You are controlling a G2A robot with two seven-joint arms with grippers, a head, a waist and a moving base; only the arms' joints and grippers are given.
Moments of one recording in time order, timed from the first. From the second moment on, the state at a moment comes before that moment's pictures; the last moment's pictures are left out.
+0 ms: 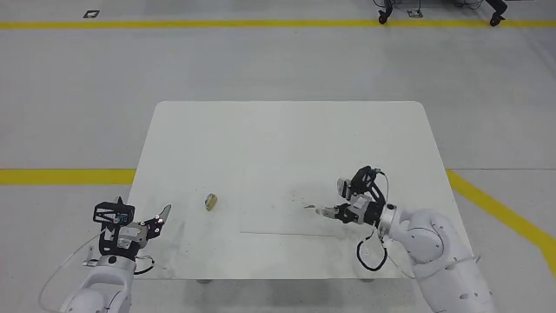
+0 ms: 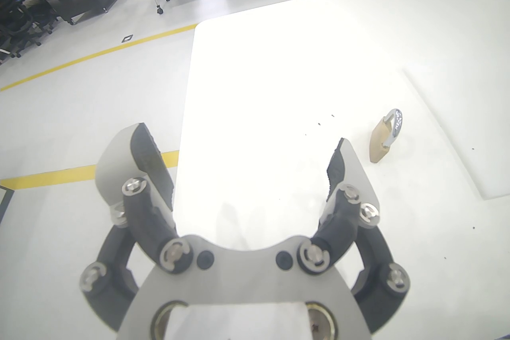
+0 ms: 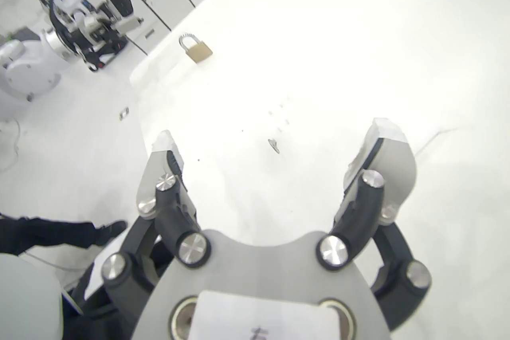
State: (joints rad) left arm 1.73 -1.15 -1.60 -1.80 1.33 0.00 0.00; right arm -1.24 -1.14 1.39 -1.47 -0.75 -0.78 0.59
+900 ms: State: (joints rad) left arm 1.73 -1.15 -1.60 -1.80 1.33 0.00 0.00; right arm -1.04 -1.14 1.13 -1.41 -1.15 -0.87 0.66
